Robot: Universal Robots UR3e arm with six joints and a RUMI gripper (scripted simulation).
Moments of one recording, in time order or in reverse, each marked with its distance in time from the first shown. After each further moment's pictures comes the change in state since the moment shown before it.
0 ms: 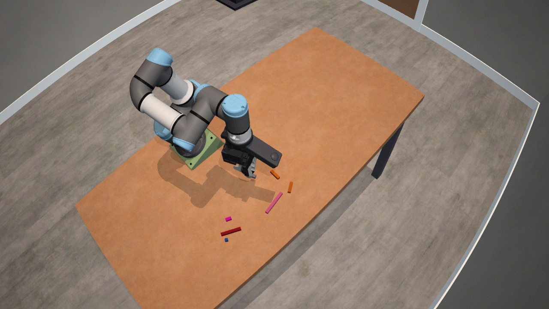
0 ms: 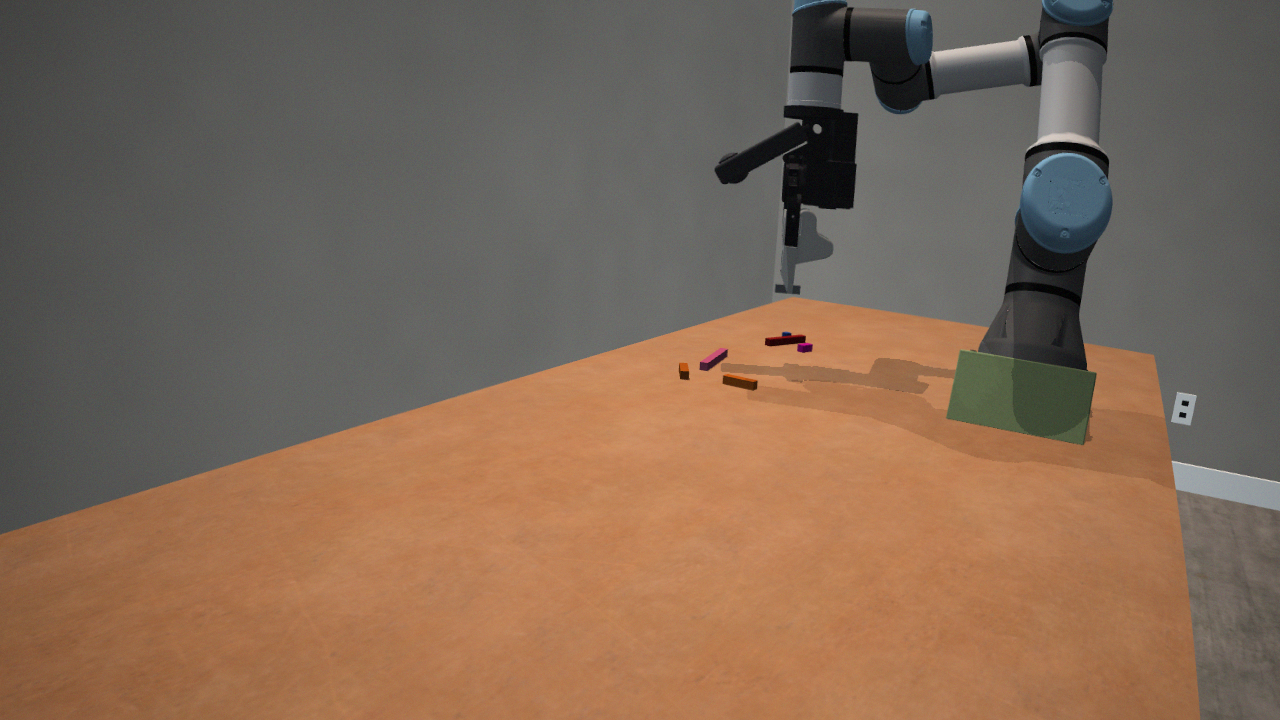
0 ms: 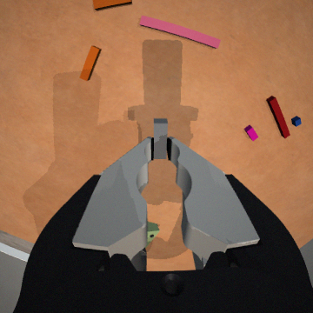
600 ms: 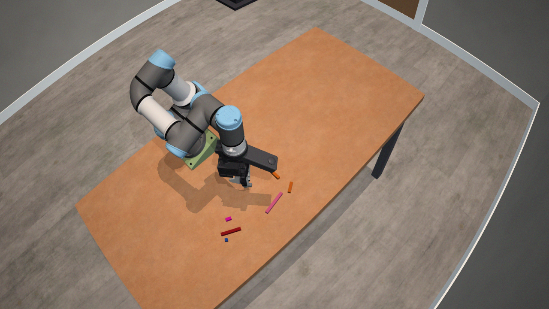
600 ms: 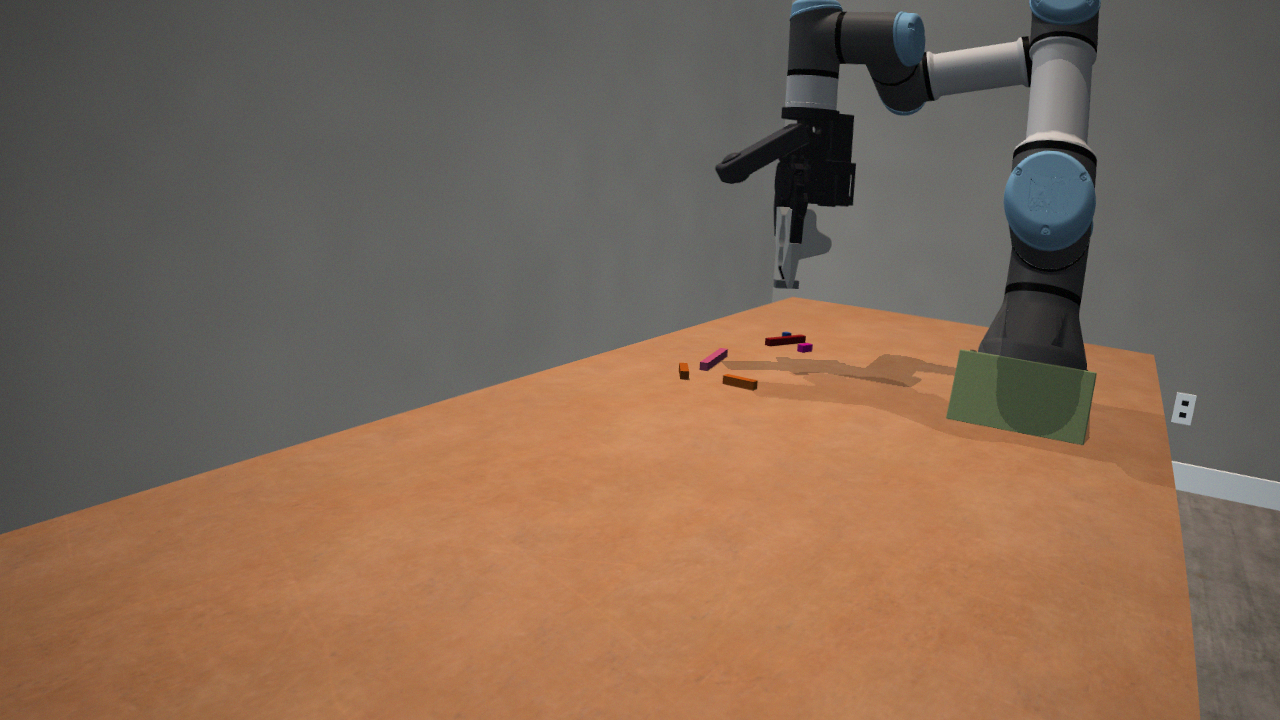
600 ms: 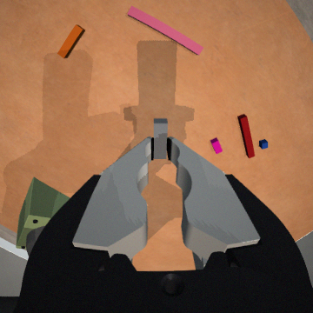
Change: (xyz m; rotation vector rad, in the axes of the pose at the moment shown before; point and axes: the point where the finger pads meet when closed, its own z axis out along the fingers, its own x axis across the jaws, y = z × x) arm 0.036 0.000 -0.001 -0.002 0.002 -0.246
